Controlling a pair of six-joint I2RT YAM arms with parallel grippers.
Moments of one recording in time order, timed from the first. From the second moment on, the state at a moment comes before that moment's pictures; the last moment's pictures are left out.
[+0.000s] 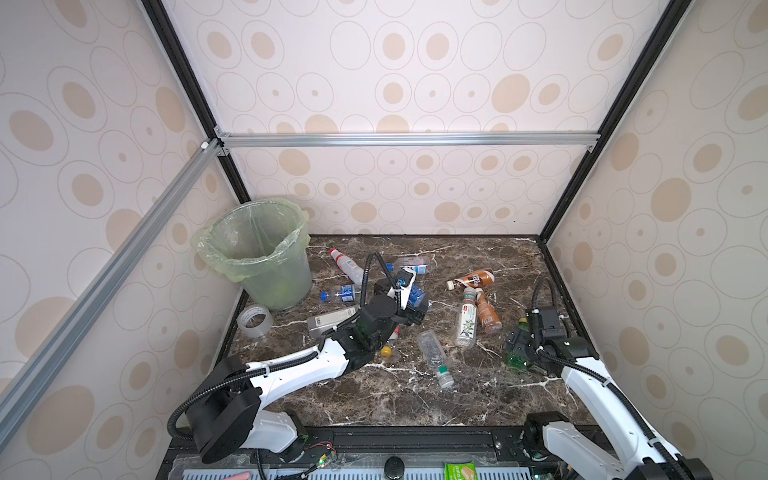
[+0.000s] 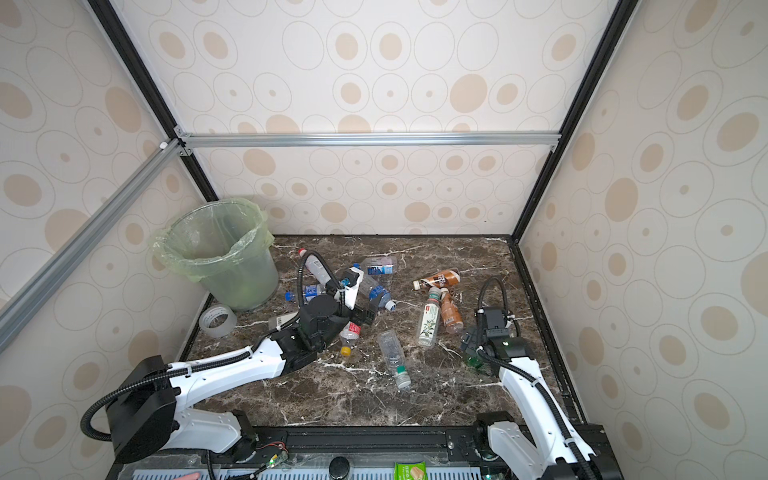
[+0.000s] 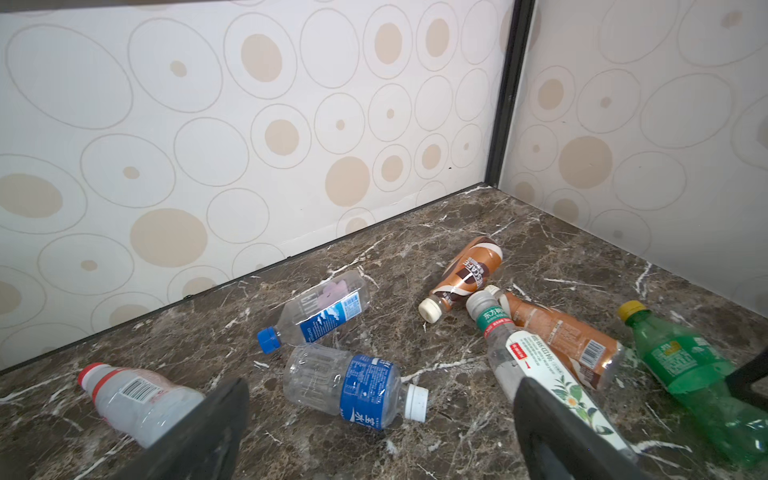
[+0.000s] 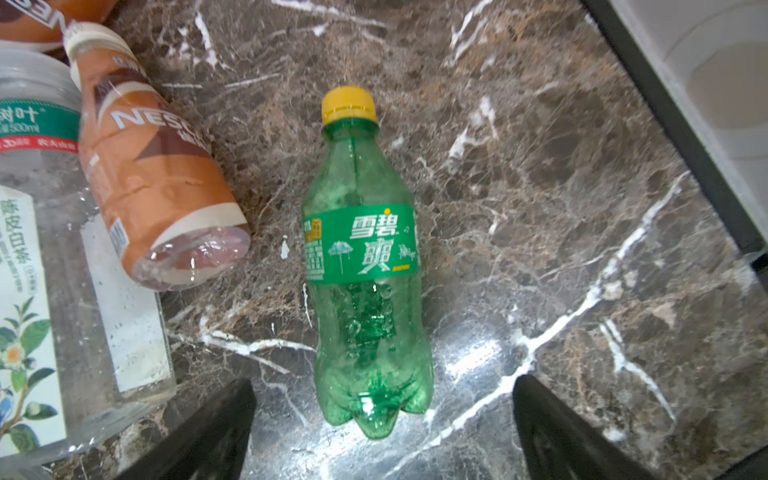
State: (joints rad) left arm -0.91 1.36 0.81 0.40 -0.39 -0.01; right arm 0.08 0.95 0.63 -0.81 0.23 0.60
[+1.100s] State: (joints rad) left arm -0.93 1.51 1.09 -0.13 -0.58 -0.28; right arm -0.07 1.20 0.62 -0.60 -0.03 0.53
